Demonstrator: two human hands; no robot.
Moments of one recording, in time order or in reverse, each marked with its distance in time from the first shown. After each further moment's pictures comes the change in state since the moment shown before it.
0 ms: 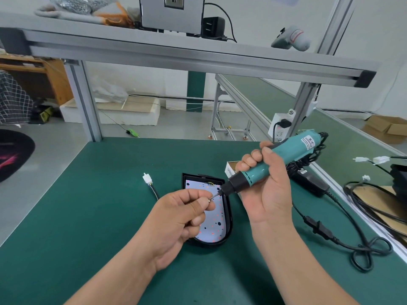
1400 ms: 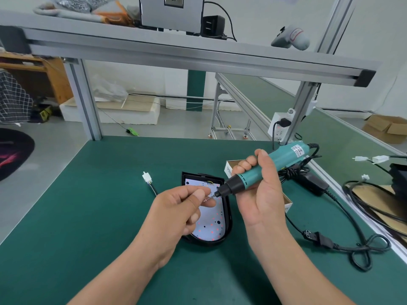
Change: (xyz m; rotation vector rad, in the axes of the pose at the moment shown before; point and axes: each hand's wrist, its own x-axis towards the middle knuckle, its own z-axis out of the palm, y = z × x) left_hand -0.004 0.000 0.005 0.203 0.097 0.183; right_hand 0.000 0.013 -0.010 0.017 0.191 0.026
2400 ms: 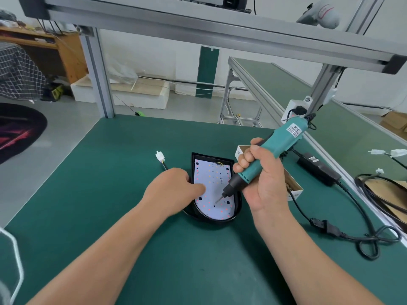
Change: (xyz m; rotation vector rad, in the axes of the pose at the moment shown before) left_hand 0.036 -0.011 -0.033 1.049 0.129 -0.117; right_hand -0.001 0.014 -0.016 -0.281 -0.174 0.047
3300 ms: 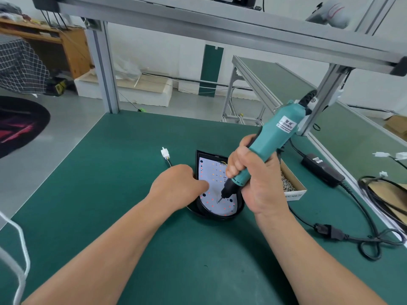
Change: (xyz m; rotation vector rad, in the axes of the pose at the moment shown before) left_hand 0.006 0.002 0.005 0.042 0.026 -0.014; right_hand -0.012 0.003 0.014 -0.283 -0.279 -0.080
